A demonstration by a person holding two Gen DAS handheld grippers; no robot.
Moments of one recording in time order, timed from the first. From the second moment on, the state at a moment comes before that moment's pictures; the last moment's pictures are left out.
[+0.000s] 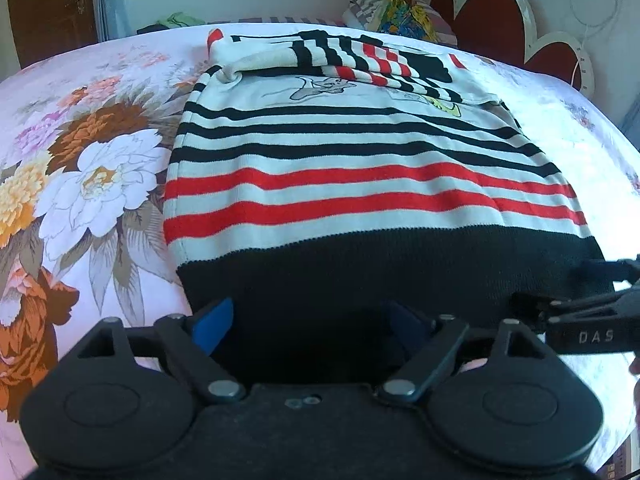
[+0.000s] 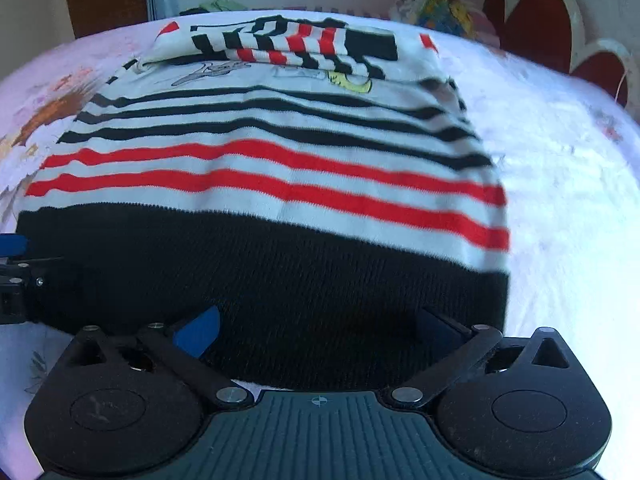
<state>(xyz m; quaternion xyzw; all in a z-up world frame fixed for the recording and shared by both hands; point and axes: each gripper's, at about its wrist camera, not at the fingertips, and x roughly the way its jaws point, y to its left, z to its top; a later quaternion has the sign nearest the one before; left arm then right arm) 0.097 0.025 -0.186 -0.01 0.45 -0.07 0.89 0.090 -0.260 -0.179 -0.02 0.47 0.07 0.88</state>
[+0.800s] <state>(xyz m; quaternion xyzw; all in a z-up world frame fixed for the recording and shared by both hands) 0.086 0.010 -0.195 0.03 0.45 -0.08 0.89 0.079 -0.264 -0.178 0.00 0.44 0.05 0.90</state>
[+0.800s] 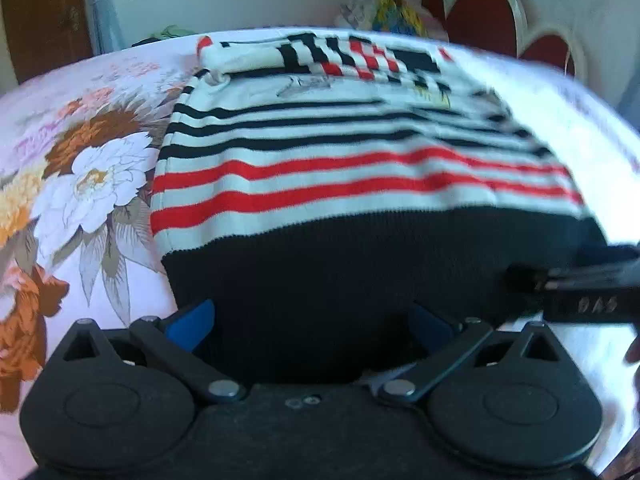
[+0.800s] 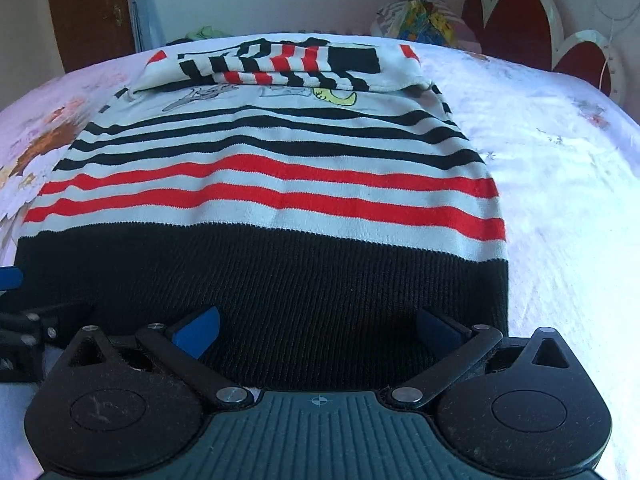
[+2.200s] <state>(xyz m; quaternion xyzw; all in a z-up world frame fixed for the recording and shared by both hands) 0.104 0.070 -0.180 -0.09 0.50 -0.09 0.86 0.088 -0.357 -0.164 0.05 0.47 -0.01 0.88</state>
